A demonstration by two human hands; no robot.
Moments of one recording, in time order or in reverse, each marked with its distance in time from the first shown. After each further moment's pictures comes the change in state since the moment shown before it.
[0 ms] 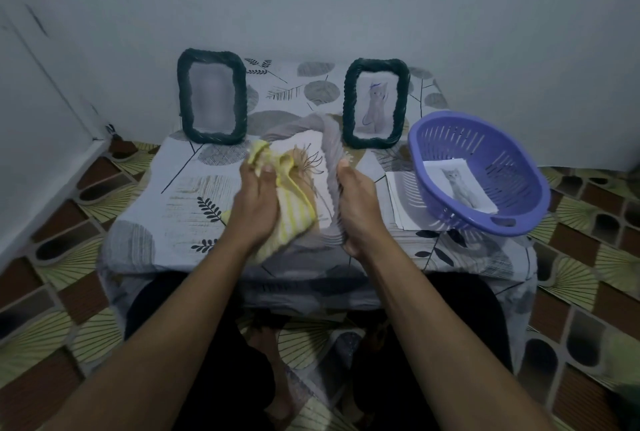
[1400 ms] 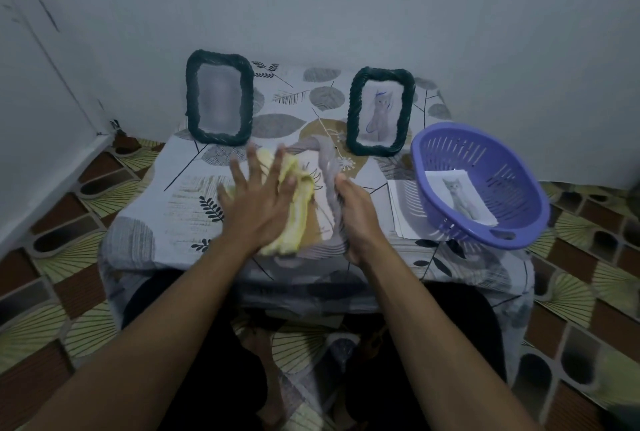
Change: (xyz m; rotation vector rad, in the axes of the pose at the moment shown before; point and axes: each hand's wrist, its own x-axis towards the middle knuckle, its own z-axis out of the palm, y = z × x) left_hand 0.027 -0.029 0.004 0.661 -0.080 0.228; right_hand 0.008 0.010 -0.006 -0.037 -0.028 0.089
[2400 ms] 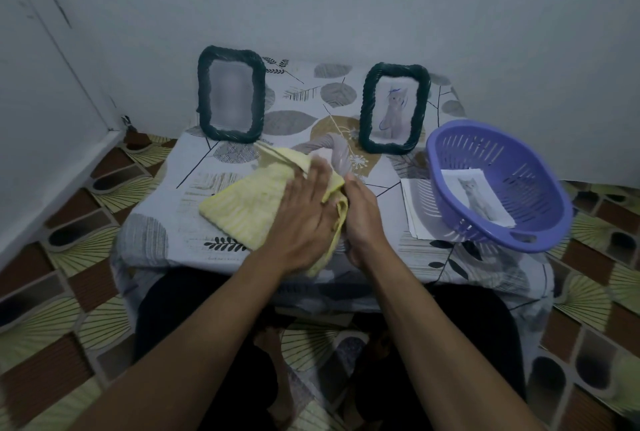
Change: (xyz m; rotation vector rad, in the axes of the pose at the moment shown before) left_hand -0.022 0.029 0.020 -0.209 -0.026 0.317; right_hand 0.006 0.014 0.008 0.091 0.016 -0.016
